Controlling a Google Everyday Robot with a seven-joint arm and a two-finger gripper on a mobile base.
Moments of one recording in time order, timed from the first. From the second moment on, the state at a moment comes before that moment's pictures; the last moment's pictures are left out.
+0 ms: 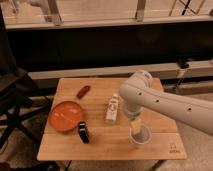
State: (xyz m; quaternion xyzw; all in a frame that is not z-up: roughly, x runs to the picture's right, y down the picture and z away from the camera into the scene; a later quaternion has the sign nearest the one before) arm 0.111 0.163 0.704 -0.32 -0.05 -0.17 0.93
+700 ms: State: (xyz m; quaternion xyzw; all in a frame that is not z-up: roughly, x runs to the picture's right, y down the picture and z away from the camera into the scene) arm 0.066 0.184 0.721 -0.32 -0.07 -0.21 0.92
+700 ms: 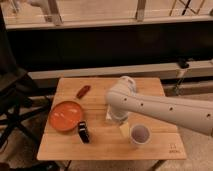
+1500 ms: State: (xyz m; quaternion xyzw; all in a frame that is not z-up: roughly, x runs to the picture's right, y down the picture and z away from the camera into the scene) arm 0.021 0.189 0.728 -0.32 -0.09 -0.24 0.91
